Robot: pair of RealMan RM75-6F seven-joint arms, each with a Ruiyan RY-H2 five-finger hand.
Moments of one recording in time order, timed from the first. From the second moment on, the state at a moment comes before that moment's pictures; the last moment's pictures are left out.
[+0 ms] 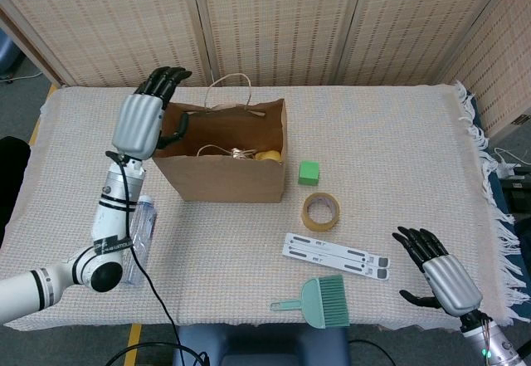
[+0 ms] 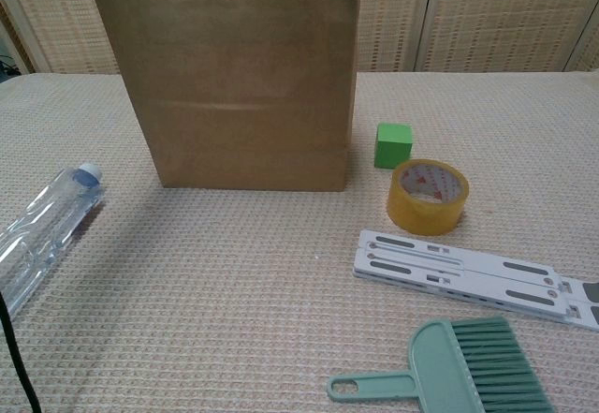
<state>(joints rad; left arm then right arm) -0.90 -1.27 -0.47 -1.65 1.01 1.24 0.24 0.15 -1.09 -0.11 -1.64 -1.73 1.39 0.15</state>
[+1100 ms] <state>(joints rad) -0.46 -1.04 -0.03 -1.69 1.52 1.23 0.20 0.16 -1.09 -0.12 -1.66 -1.72 1.36 0.13</state>
